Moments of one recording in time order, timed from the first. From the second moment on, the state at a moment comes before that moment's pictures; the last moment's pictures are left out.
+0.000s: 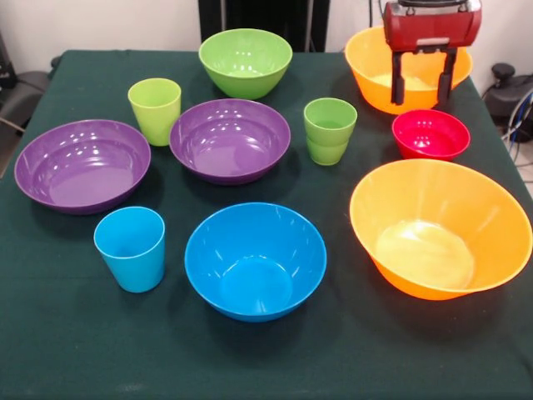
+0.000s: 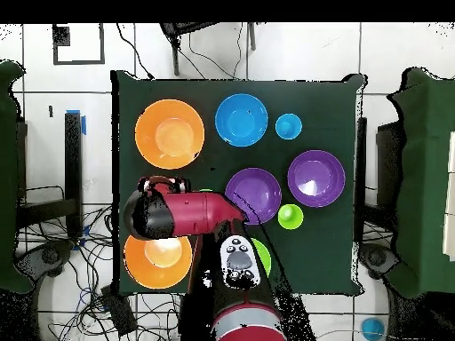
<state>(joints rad) -0.11 -0.74 0.15 1.88 -0.05 0.19 1.85</state>
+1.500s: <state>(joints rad) 0.21 -0.68 -0.01 1.91 0.12 0.19 2.00</state>
